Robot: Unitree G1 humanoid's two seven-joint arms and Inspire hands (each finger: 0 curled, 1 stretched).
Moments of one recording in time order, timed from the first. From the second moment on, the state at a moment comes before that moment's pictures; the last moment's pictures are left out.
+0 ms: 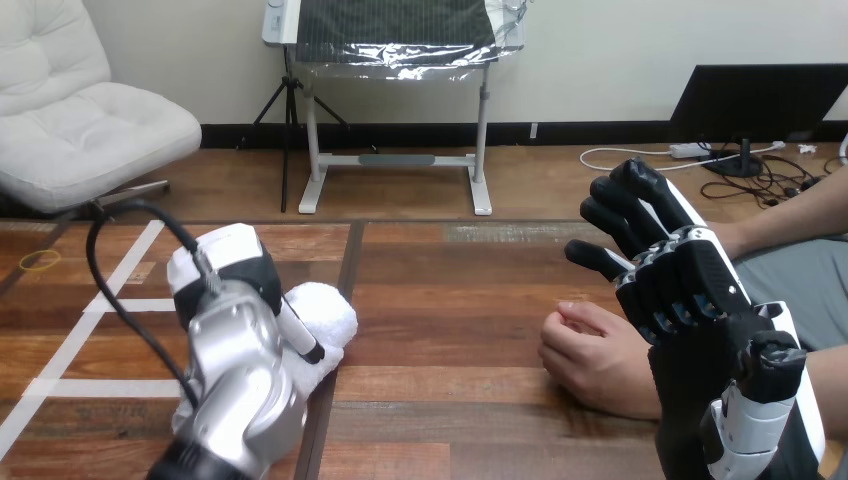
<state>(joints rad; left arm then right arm) -0.48 0.29 -0.43 0.21 0.99 0.87 -0.40 0.53 -0.09 0.14 -0.43 0.20 -0.57 0.20</state>
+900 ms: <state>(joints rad) -0.16 0.24 -0.26 -0.12 0.78 0.71 -0.12 0.53 -0.09 0.14 -0.43 0.20 -0.57 0.20</state>
